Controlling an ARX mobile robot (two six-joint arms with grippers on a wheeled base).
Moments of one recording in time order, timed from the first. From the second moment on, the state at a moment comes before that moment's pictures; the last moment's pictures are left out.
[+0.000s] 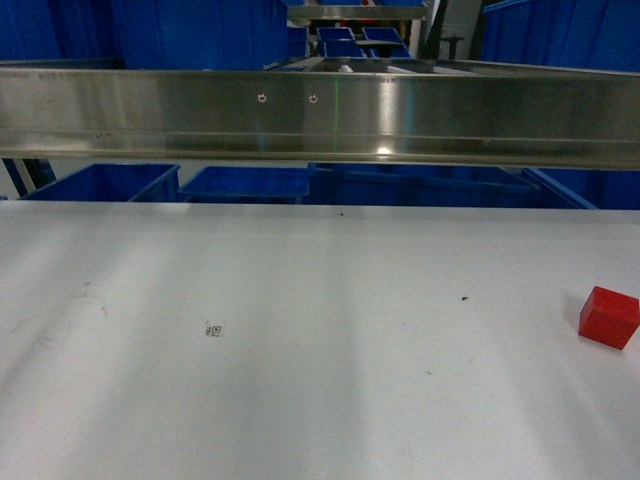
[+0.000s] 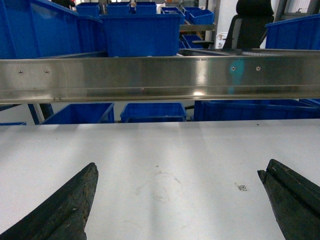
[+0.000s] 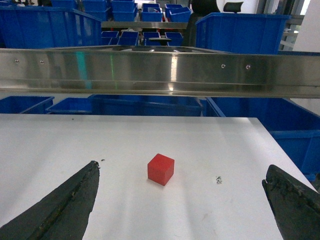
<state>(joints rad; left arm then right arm) 0.00 0.01 0.01 0.00 0.00 0.00 0.00 0.01 0.01 0.00 0.00 0.00</state>
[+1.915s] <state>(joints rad) 0.00 0.01 0.01 0.00 0.00 0.00 0.06 1.71 0.78 0.63 0.06 -0.03</state>
